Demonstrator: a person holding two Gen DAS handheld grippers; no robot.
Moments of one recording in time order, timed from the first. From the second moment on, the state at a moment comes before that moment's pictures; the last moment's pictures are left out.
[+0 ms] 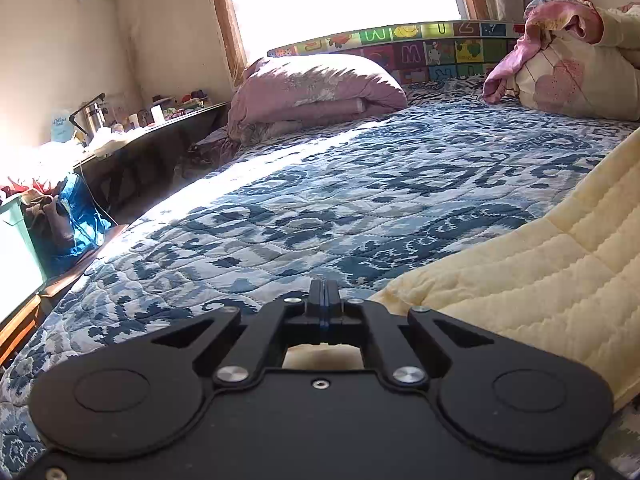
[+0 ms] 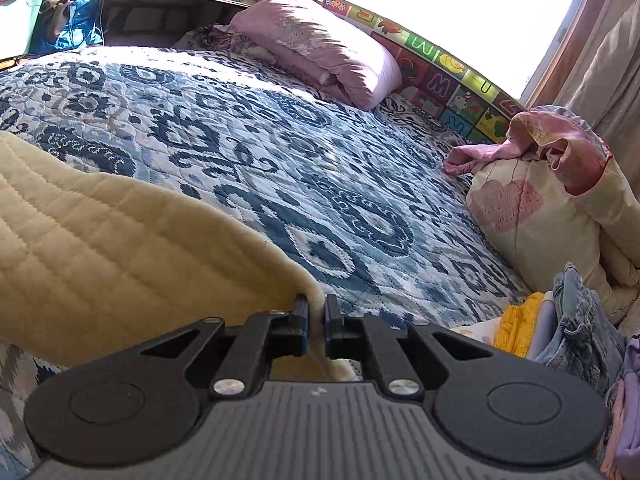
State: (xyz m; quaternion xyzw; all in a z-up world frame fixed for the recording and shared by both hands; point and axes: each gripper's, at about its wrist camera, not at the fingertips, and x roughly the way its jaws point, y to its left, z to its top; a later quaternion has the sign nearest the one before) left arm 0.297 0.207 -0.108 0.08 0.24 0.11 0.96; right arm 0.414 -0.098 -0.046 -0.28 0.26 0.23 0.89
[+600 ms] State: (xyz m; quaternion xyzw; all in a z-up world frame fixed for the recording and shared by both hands) left arm 0.300 0.245 -0.109 -0.11 0.28 0.00 0.95; right arm 0.434 -0.091 -0.079 -0.25 0.34 0.22 0.88
